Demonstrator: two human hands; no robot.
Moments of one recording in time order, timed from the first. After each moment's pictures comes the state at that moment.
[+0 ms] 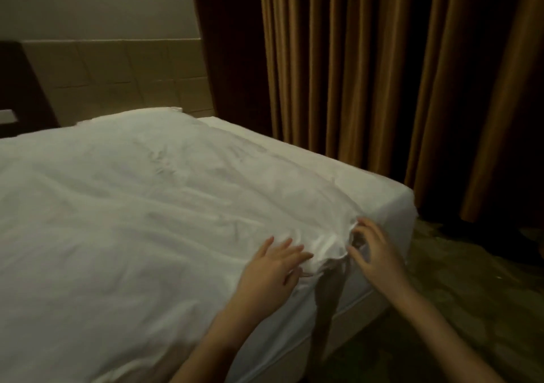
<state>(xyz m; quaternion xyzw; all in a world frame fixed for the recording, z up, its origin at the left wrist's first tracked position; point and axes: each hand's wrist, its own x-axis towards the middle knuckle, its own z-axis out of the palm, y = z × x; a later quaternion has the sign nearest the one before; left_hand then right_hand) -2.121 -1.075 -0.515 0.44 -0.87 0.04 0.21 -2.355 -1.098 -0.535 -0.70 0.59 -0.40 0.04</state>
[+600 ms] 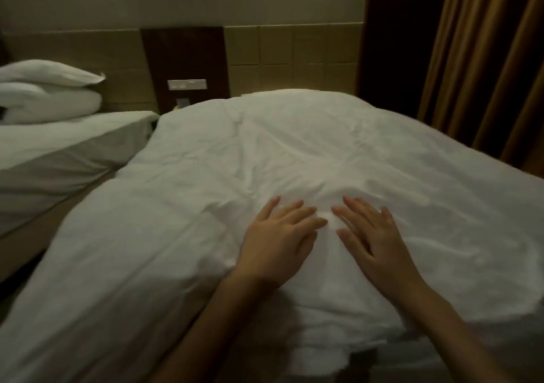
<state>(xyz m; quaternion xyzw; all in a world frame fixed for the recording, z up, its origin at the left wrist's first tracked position) -1.868 -0.934 -0.460 0.60 -0.72 0.24 0.27 -2.044 -1.027 -0.485 -0.87 0.29 -0.40 0.06</state>
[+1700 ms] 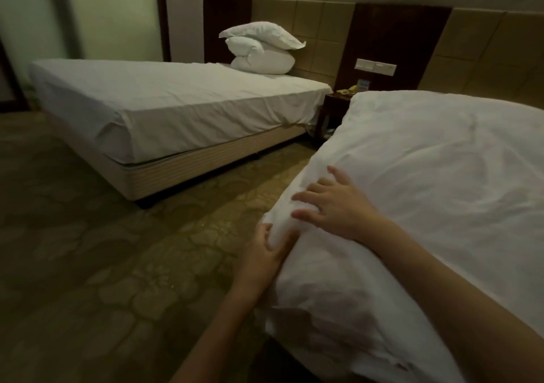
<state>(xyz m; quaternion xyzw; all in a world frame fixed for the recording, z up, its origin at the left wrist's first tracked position) -1.725 -0.713 -0.538 0.79 -0.15 -0.10 0.58 -1.728 -0.883 -0.448 -0.98 -0.12 -0.11 -0.14</state>
